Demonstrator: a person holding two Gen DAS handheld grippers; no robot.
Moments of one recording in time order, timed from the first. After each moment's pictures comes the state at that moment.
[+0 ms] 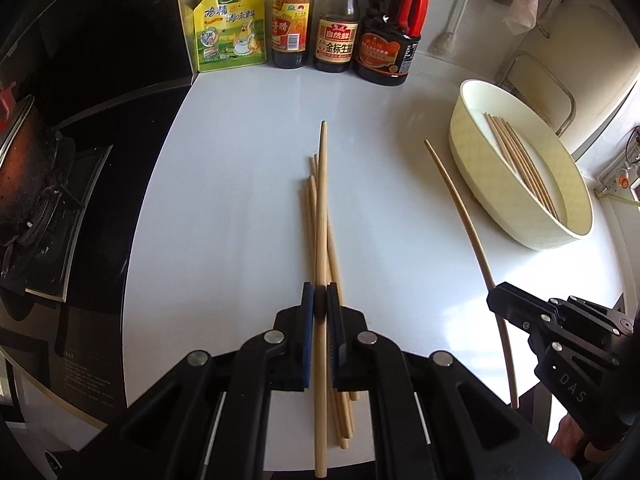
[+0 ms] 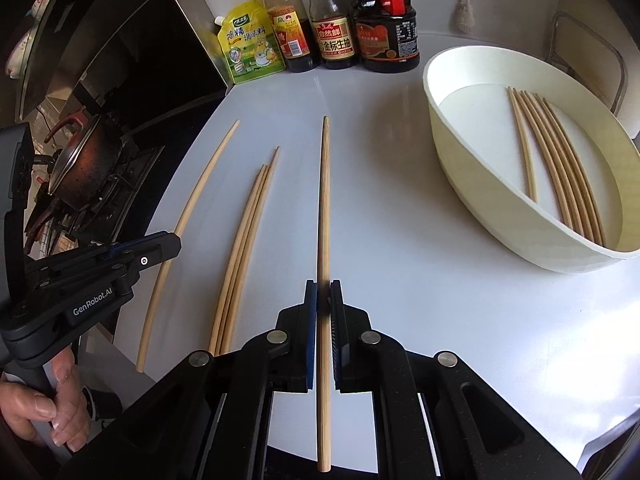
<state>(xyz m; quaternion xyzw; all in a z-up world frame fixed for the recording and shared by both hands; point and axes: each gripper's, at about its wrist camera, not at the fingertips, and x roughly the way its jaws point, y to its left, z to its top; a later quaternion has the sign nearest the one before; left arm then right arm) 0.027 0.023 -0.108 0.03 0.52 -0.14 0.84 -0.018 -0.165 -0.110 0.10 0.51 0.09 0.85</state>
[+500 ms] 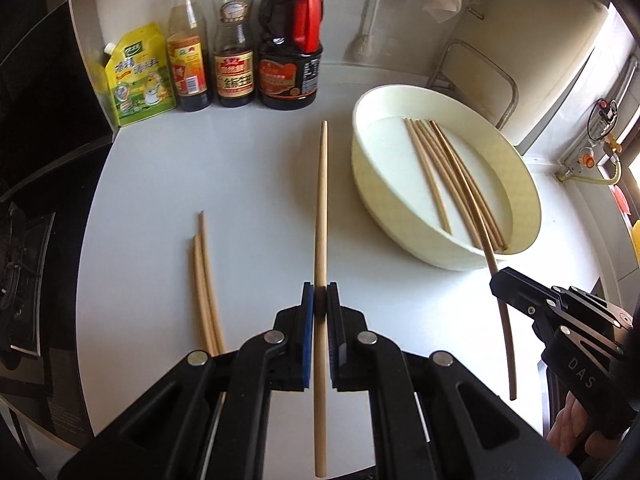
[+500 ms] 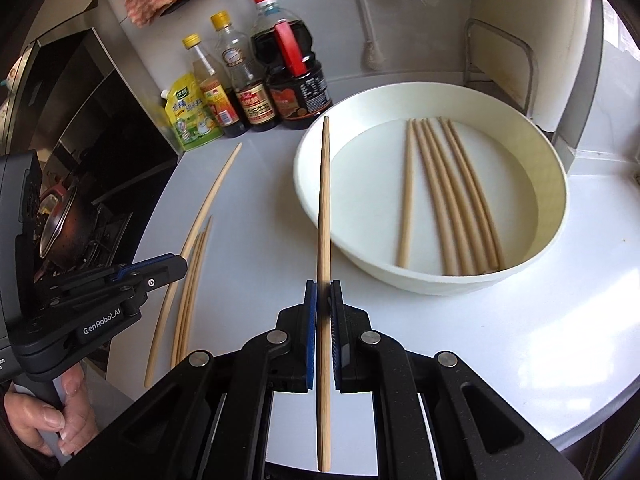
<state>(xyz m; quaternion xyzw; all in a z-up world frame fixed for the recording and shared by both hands) 0.039 -0.082 -0.070 0.05 0.50 -0.22 0.83 -0.035 -0.269 -0.071 0.14 0.45 0.02 0.88</state>
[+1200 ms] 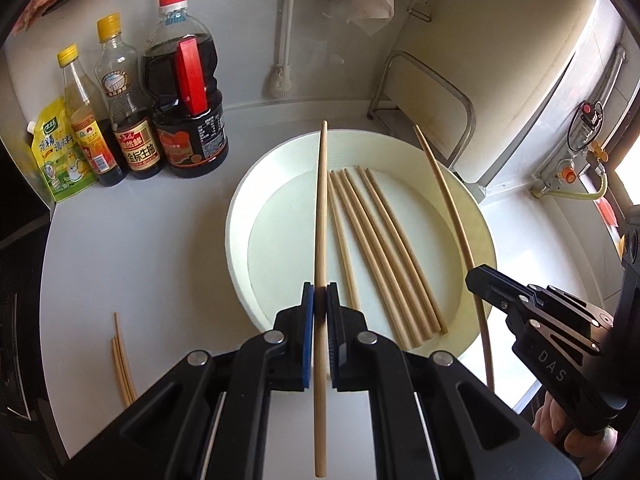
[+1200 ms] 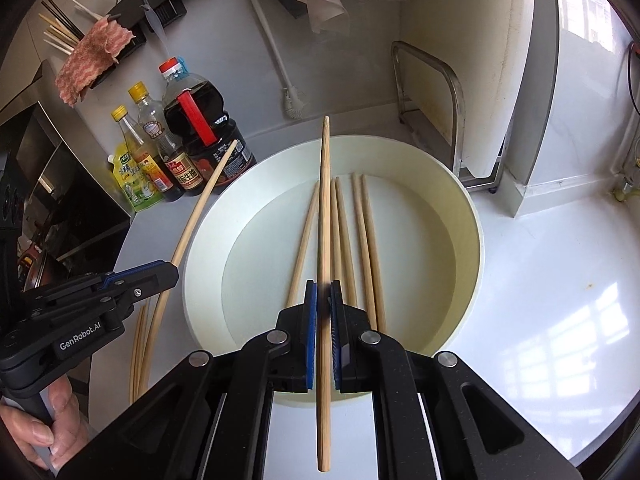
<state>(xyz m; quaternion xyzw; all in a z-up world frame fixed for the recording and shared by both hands) 0.086 -0.202 -0.042 0.07 0.48 -0.27 0.83 0.012 -0.383 -0.059 0.16 0.43 -0.03 0.89</state>
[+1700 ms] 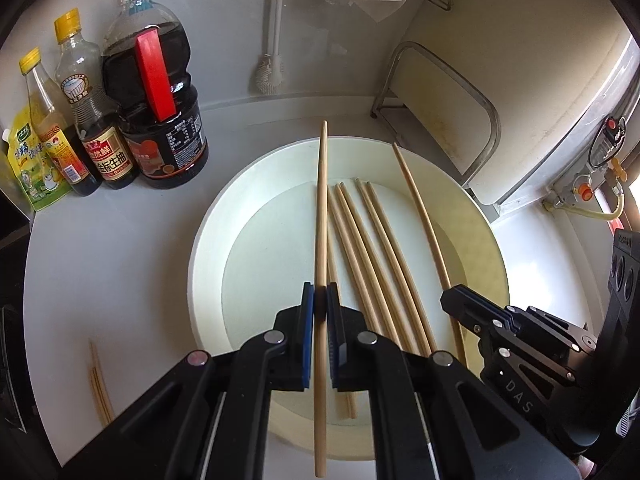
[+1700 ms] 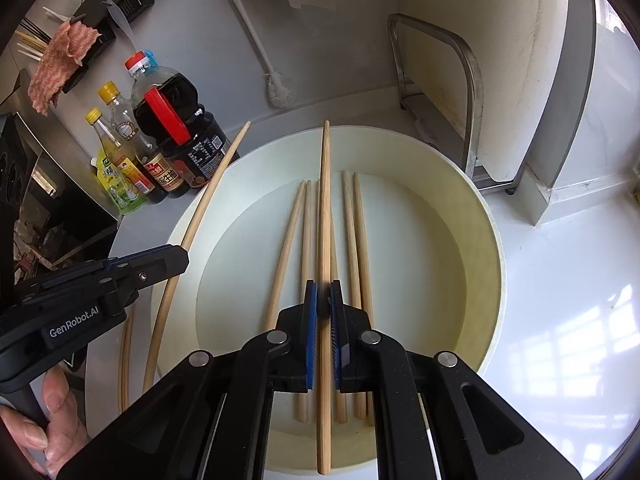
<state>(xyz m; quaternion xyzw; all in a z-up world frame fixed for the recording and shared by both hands) 0.131 -0.244 -0.061 0.06 0.51 -0.26 0.82 0.058 -0.407 -0.087 0.17 0.45 -0.02 0.88</state>
